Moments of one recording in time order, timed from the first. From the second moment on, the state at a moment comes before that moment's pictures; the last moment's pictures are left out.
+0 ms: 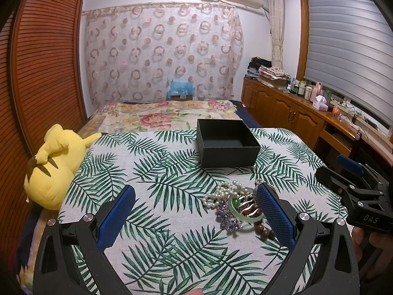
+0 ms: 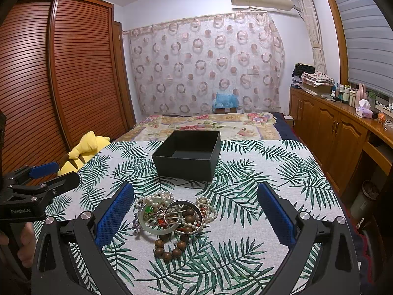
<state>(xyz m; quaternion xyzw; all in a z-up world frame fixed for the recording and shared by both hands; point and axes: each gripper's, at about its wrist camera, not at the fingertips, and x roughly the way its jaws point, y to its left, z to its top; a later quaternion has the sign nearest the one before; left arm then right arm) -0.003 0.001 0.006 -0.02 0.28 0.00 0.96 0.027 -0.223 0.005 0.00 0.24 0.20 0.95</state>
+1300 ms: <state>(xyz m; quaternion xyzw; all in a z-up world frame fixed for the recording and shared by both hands) 0.013 -0.001 -0.019 -0.03 0.32 -0.02 0.95 0.045 -0.229 -0.015 -0.03 0.27 0.22 0.94</state>
